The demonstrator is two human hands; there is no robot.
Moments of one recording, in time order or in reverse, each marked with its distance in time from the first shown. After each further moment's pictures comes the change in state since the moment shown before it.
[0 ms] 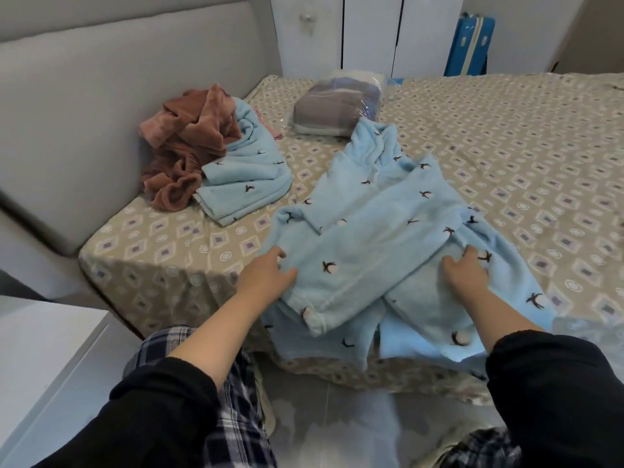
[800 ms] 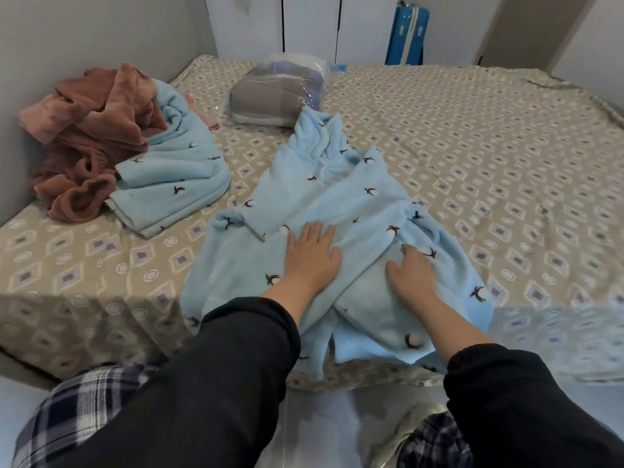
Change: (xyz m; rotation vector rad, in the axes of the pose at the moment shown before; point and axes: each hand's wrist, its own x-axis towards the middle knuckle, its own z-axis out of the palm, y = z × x) left_hand 0.062 0.143 0.109 0.299 -0.112 0.435; right_hand -0.004 0.006 0.002 -0.324 0.084 -0.198
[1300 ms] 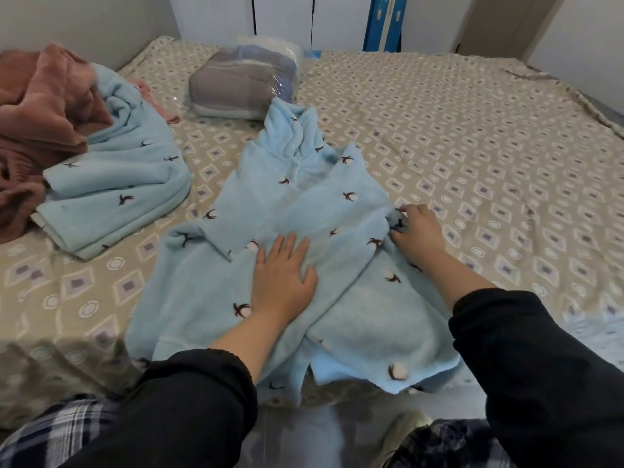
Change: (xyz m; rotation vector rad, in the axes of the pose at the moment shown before) left_hand 0.004 -0.013 0.026 -0.119 0.223 0.015; right_hand 0.125 0.020 -0.032 -0.150 0.104 -0.165
